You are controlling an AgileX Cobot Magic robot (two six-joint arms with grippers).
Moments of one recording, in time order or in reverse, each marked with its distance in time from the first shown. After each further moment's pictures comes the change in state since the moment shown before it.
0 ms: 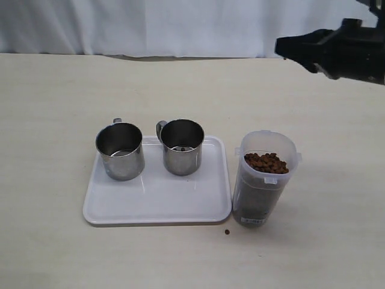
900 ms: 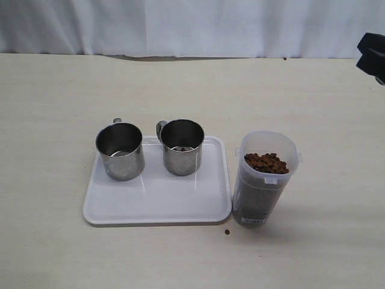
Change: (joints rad) left arm 0.000 0.000 0.000 0.000 0.000 0.000; right arm 0.000 -0.409 0.348 0.706 0.266 -0.524
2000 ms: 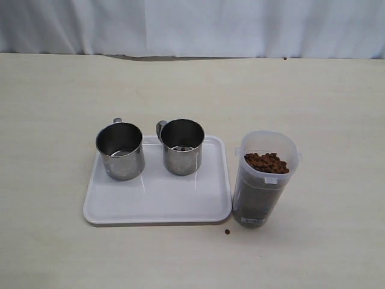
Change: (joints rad) left arm 0.000 -0.002 0.000 0.000 0.000 0.000; right arm -0.114 -1.078 0.459 -0.011 0.516 -0.076
